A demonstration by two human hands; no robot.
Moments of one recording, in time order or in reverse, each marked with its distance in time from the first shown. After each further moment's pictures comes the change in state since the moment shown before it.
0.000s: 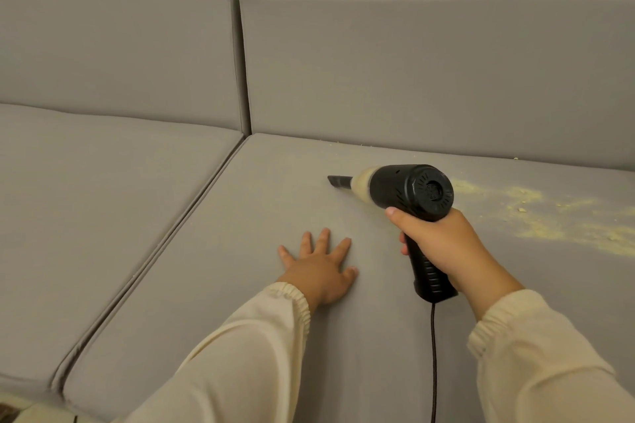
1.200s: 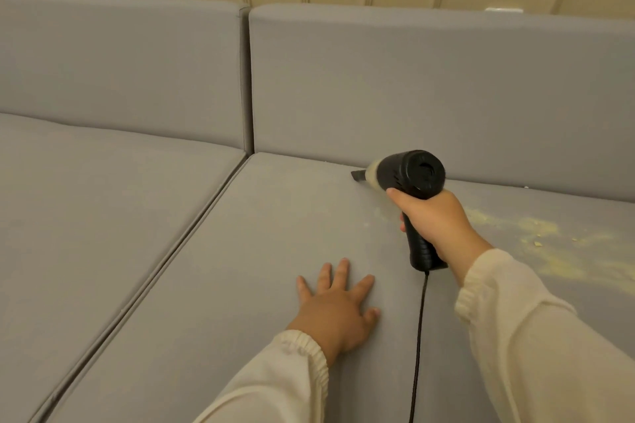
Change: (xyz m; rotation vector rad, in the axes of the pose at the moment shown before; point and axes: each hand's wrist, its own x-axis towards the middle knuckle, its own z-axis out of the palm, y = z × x) left_hand 0.006 0.006 0.003 -0.044 0.026 0.117; right_hand 0.094 -0.034 0.027 0.023 0.116 -0.036
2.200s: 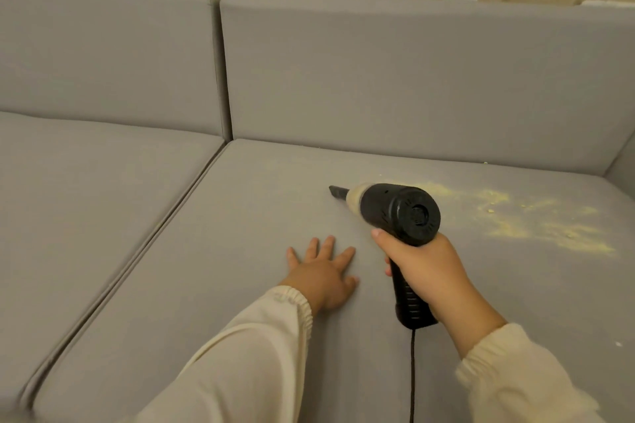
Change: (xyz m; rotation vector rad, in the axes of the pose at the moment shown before) left_hand -0.003 0.024 0.002 0.110 -0.023 0.021; right_hand -0.128 0.037 -0.044 0.021 -0.009 0.061
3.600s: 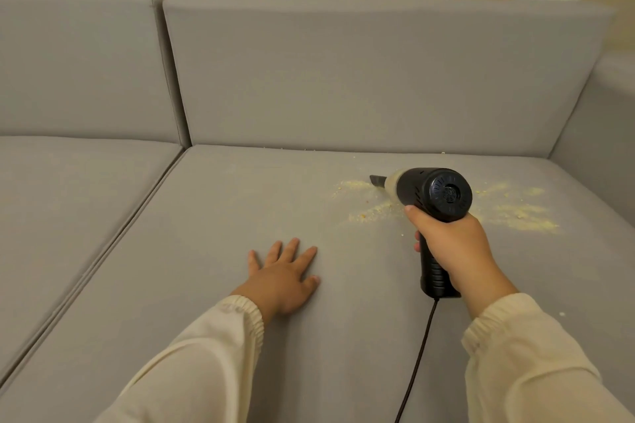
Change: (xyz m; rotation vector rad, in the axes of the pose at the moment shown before) left_hand 0.008 -0.007 0.007 -0.010 0.034 0.015; right_hand 0.037 0.021 -0.082 0.091 0.261 0.036
